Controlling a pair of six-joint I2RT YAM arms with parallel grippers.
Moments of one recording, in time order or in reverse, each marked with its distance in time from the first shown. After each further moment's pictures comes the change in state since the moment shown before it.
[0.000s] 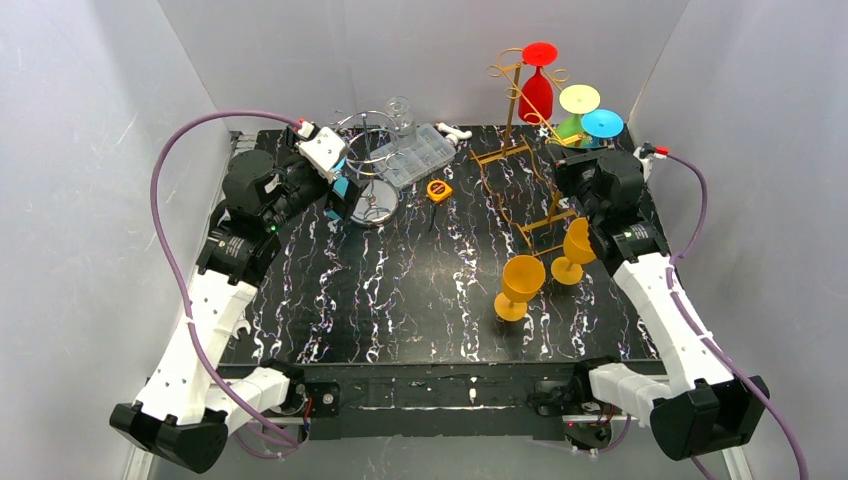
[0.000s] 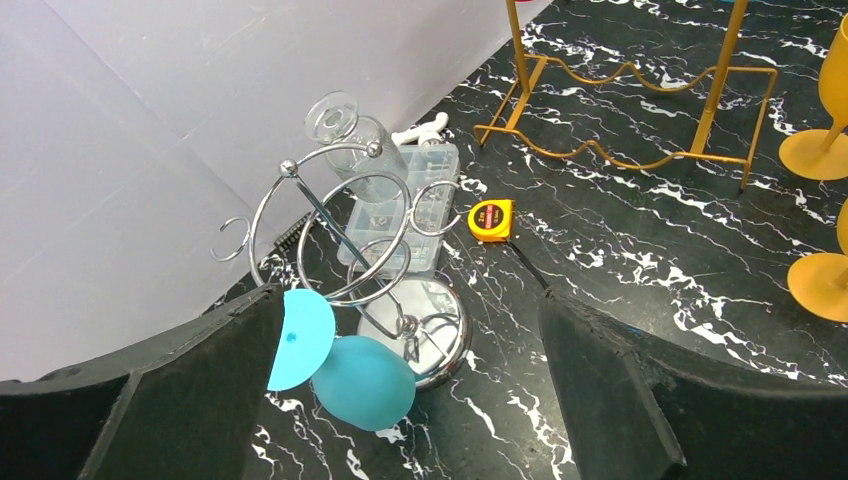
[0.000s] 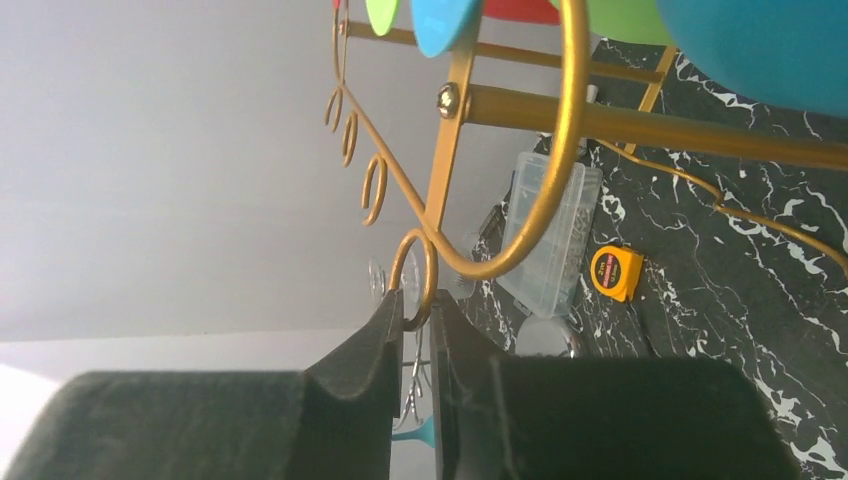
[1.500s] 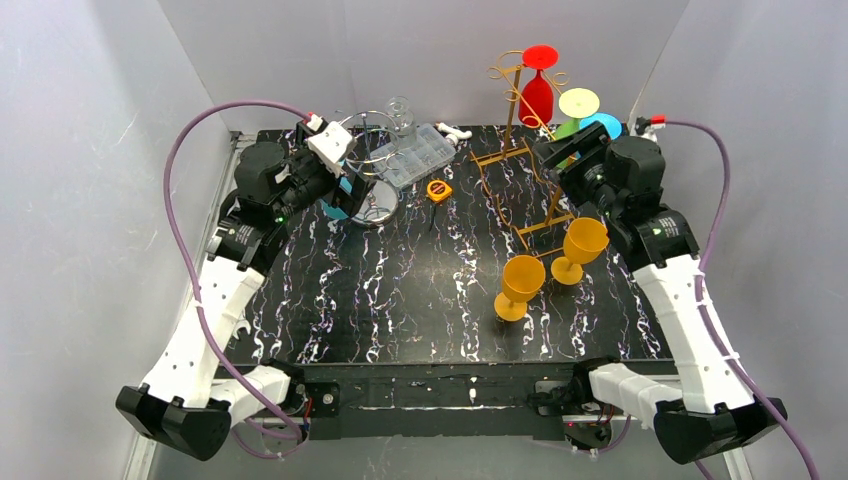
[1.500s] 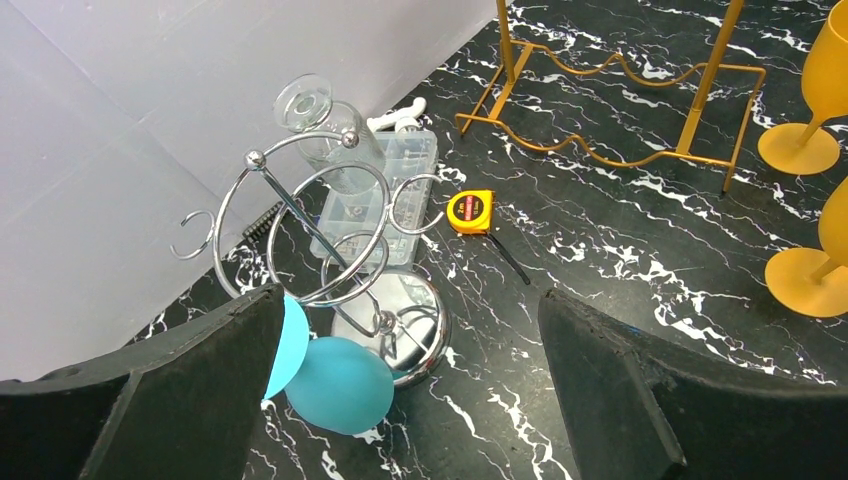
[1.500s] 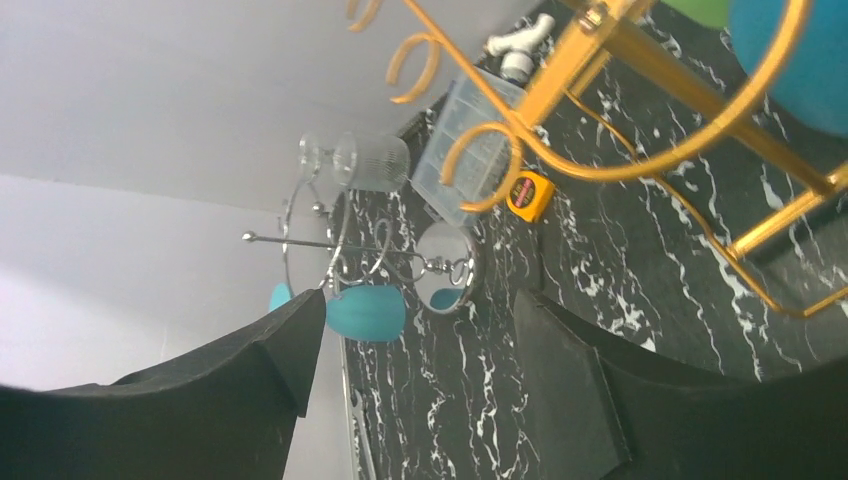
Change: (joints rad) left arm 0.000 0.065 0.010 0.004 0.022 -0.028; right arm 0.028 -0.008 0.304 -0.400 -0.152 -0.349
